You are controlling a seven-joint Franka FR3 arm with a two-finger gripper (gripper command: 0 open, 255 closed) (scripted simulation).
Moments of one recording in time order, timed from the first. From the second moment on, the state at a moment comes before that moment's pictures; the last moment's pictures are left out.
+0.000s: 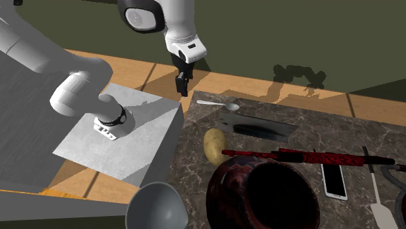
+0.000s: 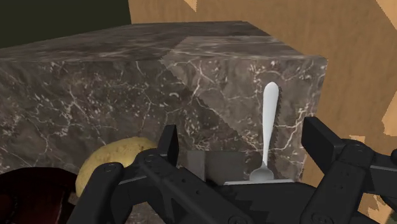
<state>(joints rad) 0.02 -0.57 0.29 -2.45 0.08 1.93 0.08</state>
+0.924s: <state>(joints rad) -0.07 -0.12 0.52 -2.39 -0.18 2.36 0.45</state>
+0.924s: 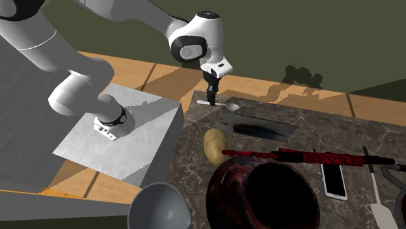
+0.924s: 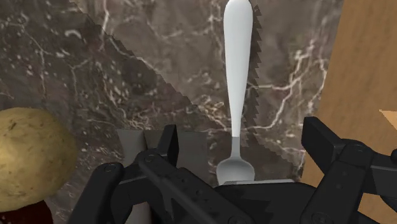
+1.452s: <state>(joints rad) -0.09 -0.04 0.53 -2.41 -0.26 2.44 0.52</state>
